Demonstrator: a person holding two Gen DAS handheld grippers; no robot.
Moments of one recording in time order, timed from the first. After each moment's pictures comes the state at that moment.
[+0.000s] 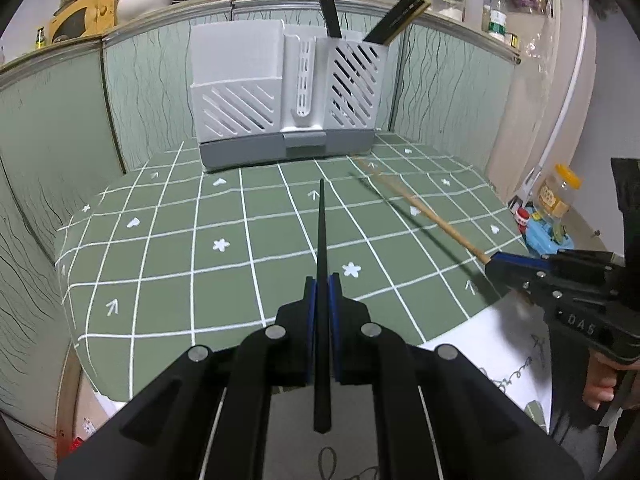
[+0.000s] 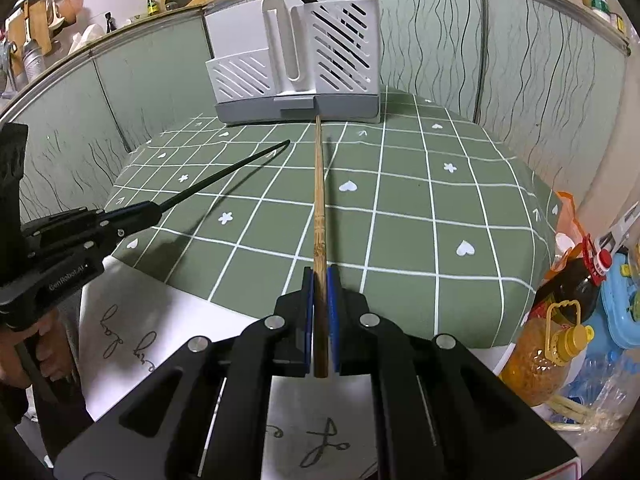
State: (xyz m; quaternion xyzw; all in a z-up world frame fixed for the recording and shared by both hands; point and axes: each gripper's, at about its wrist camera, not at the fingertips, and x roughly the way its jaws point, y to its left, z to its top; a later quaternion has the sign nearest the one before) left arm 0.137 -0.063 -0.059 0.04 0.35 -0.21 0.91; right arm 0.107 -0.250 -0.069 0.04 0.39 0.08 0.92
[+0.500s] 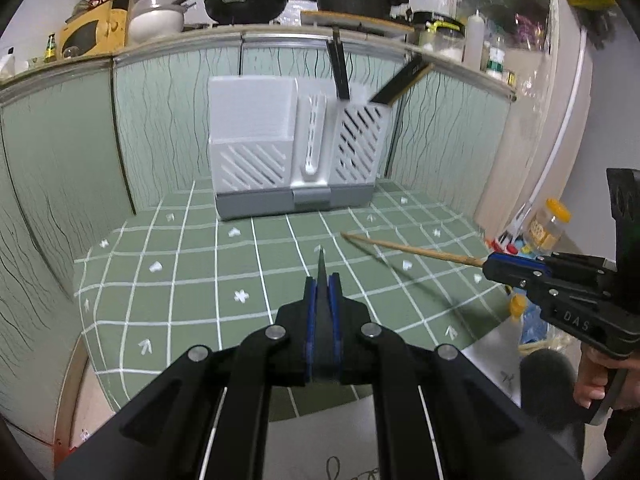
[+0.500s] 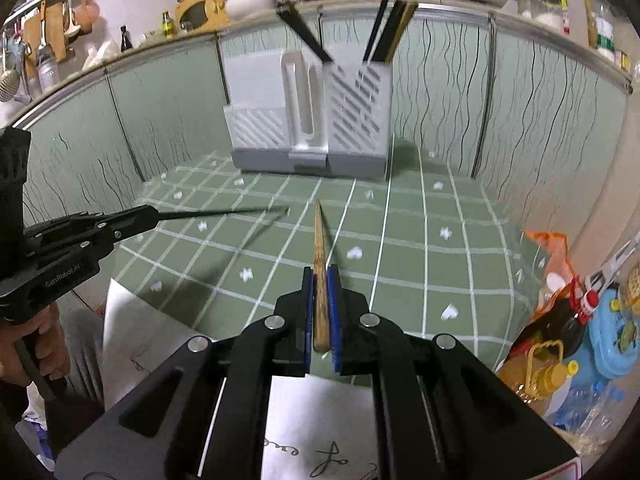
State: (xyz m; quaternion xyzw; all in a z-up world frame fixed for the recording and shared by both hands) left arm 0.138 -0.045 -0.008 0.02 0.30 -0.22 0.93; right arm 0.108 -0.246 -0.014 0.02 0.34 0.09 0.94
